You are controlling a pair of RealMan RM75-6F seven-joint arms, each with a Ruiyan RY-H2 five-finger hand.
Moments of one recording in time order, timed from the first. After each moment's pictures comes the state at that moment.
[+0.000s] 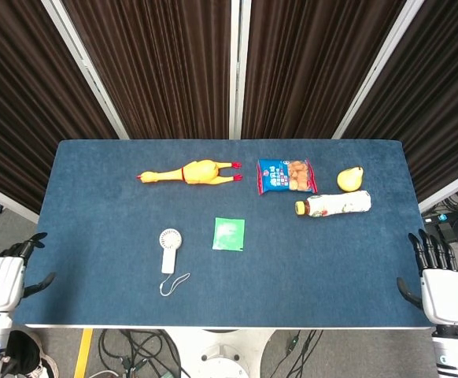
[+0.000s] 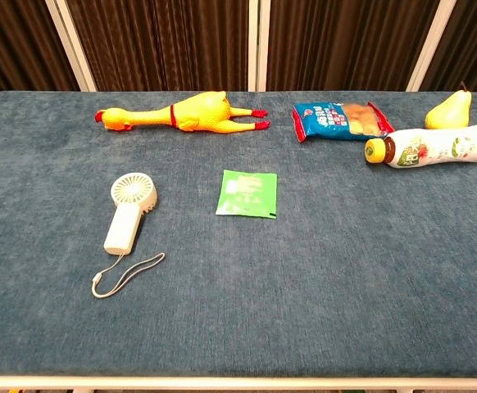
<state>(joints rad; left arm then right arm) -0.08 -1.25 -0.04 -1.53 1.50 1.53 0.02 0.02 -1.21 0.07 -1.60 -1.48 1.52 -0.14</state>
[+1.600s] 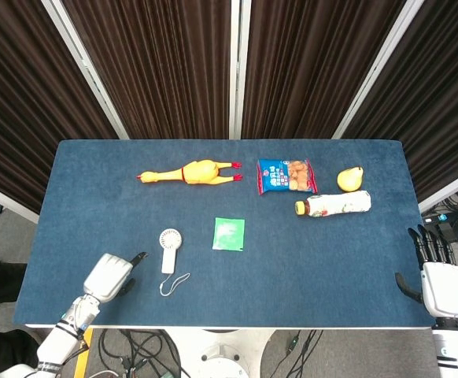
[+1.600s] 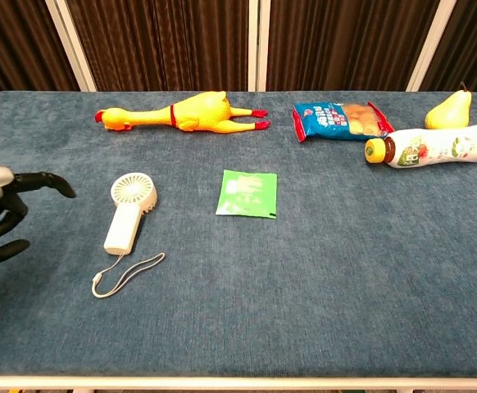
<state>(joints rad) -0.35 -1.42 0.00 -1.62 1.49 1.10 0.42 0.06 -1.18 0.09 -1.65 -1.42 1.45 -0.10</state>
